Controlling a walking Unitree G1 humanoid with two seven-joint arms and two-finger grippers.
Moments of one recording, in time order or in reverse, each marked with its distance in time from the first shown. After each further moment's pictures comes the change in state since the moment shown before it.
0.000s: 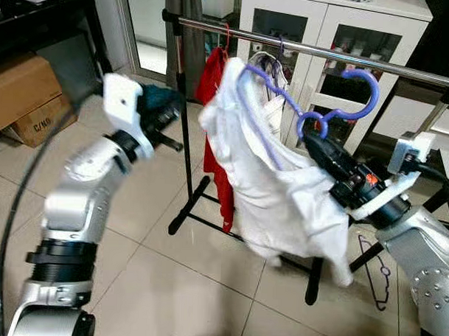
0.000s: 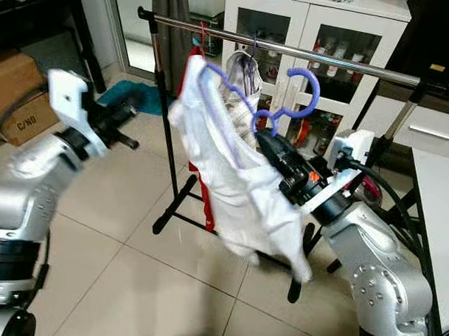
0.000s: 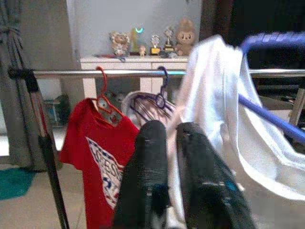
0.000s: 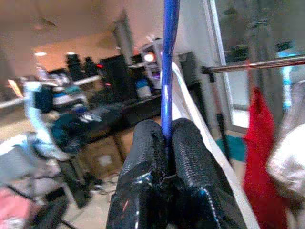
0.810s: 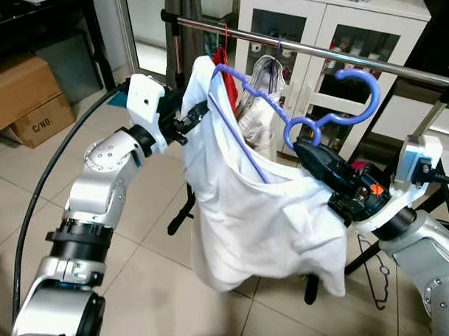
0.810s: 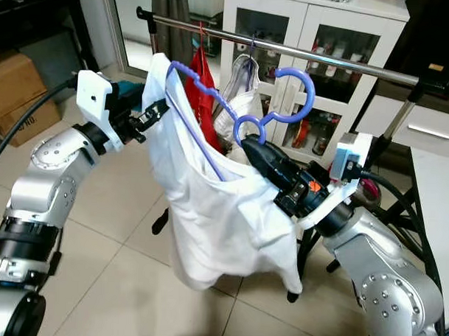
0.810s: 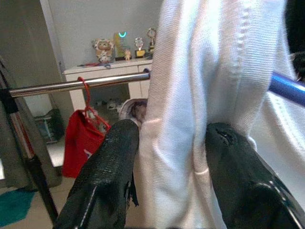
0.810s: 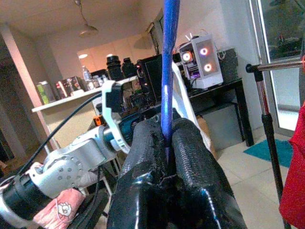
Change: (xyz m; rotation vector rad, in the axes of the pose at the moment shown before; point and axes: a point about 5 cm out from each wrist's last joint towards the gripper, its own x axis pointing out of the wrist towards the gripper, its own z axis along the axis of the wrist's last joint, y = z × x) left arm 0.025 0.002 -0.004 0.118 -0.012 -0.064; right arm -0.004 0.015 0.003 0.064 0.011 0.147
